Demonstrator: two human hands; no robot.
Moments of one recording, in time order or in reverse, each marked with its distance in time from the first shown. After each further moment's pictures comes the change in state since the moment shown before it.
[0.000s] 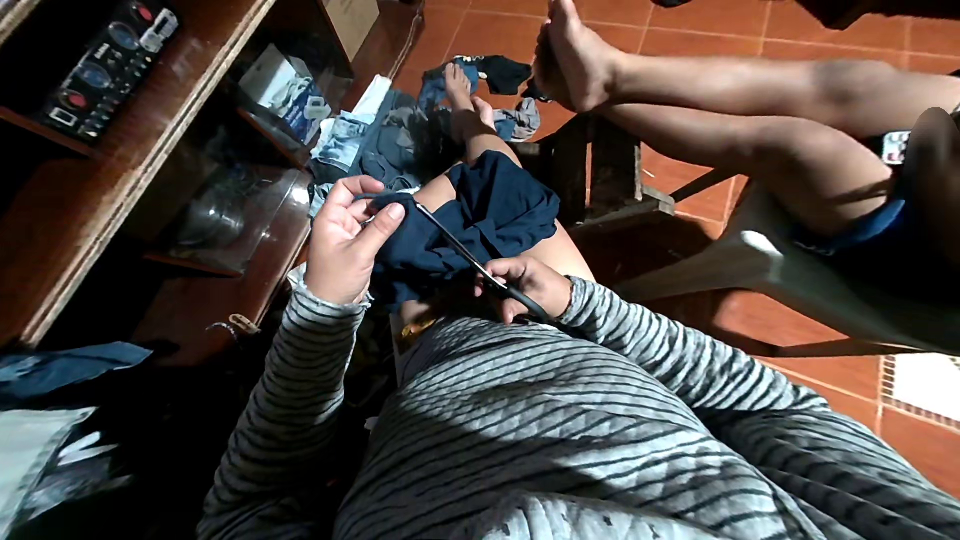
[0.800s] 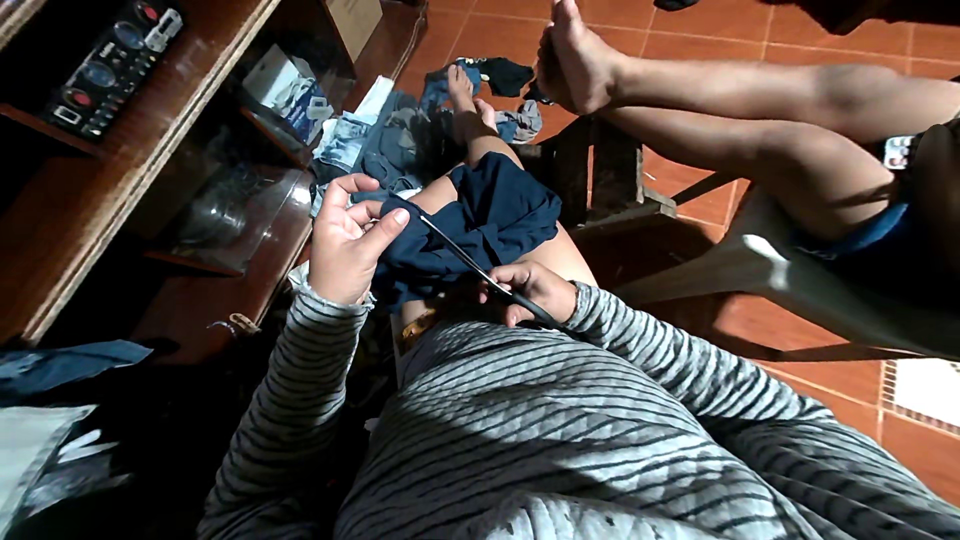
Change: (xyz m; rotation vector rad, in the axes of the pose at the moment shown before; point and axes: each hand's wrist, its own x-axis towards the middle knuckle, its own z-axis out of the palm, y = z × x) left_hand -0.001 -0.002 0.001 -0.031 0.038 -0.015; right_hand -0.008 0.001 0.000 -0.008 -0.014 0.030
